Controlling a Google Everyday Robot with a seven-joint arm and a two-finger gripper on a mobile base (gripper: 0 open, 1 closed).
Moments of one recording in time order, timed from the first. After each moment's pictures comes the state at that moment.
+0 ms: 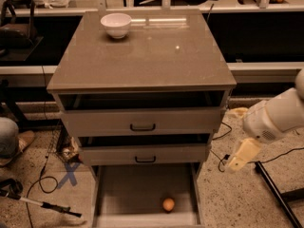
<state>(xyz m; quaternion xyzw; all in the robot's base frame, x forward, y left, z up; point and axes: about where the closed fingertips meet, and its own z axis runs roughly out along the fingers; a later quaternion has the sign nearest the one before) 0.464 -0.215 0.752 -0.57 0.78 0.15 0.22</state>
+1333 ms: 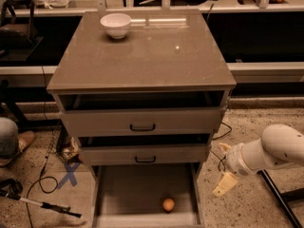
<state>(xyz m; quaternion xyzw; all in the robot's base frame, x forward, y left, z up) 0.471 -0.219 0.568 -0.56 0.78 0.16 0.23</state>
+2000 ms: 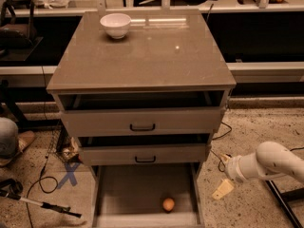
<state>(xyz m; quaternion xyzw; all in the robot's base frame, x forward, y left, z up) 0.501 -0.256 0.454 -0.52 0.80 0.18 0.25</state>
